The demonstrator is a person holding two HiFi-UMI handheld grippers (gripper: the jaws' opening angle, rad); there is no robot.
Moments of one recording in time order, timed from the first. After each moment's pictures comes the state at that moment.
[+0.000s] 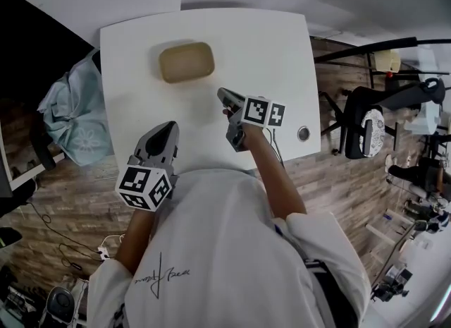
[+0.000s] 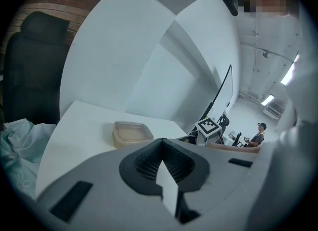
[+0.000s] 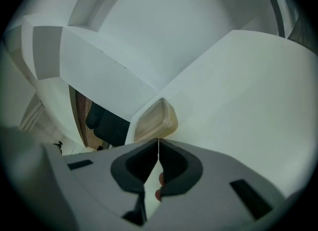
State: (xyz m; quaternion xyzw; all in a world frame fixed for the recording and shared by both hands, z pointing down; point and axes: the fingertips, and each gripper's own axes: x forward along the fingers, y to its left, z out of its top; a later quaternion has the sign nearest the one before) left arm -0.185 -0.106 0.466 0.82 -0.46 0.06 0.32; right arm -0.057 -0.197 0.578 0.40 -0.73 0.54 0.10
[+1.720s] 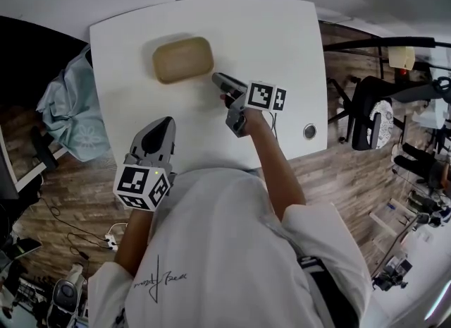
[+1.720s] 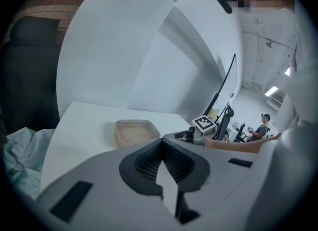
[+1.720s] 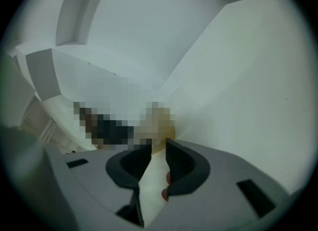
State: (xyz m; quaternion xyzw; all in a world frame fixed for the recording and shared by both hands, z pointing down) left arm -0.181 -0.133 0.483 0.82 -0.46 0.12 0.32; right arm -0.063 -0.237 0.607 0.34 -0.73 0.60 0.04
